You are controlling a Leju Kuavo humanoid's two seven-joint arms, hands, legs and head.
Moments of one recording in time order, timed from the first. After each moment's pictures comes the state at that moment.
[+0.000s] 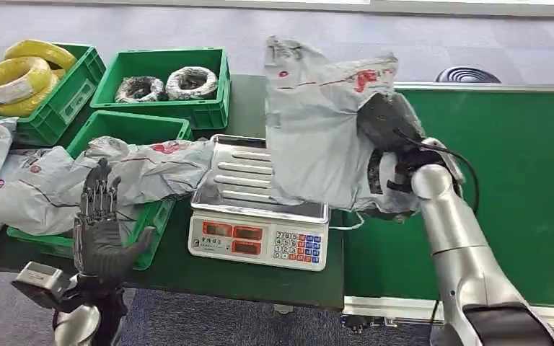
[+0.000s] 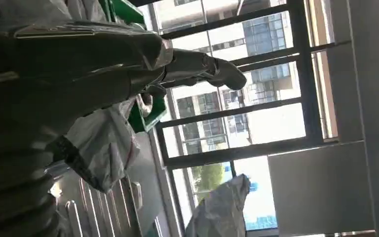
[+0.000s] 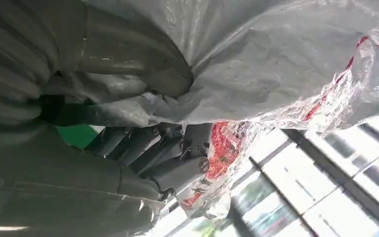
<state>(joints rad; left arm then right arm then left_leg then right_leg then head) -0.08 -0.03 -0.15 -1.64 0.12 0.08 -0.68 -0.81 -0.08 0.22 -0.86 0.65 0.10 -0.21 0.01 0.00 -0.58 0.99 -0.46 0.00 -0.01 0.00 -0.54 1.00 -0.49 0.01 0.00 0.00</state>
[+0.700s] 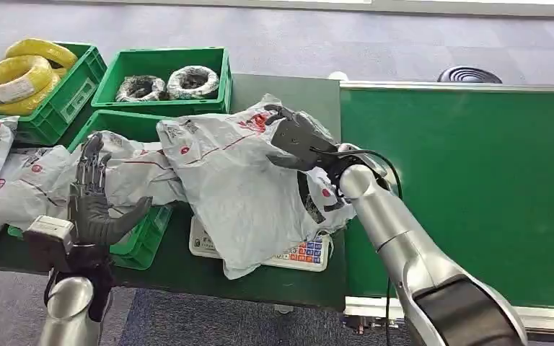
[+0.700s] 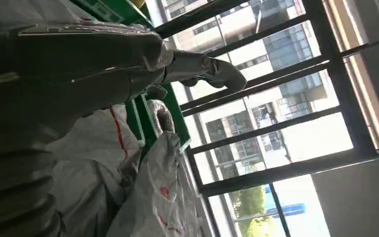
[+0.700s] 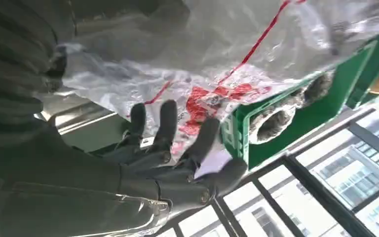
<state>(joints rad) -0.18 -0.06 -0.03 -1.62 -0.06 0.06 -0.49 -0.88 0.08 0.43 -0.64 0.59 0.15 -0.37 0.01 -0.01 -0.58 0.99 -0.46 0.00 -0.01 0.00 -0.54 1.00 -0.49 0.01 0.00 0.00</state>
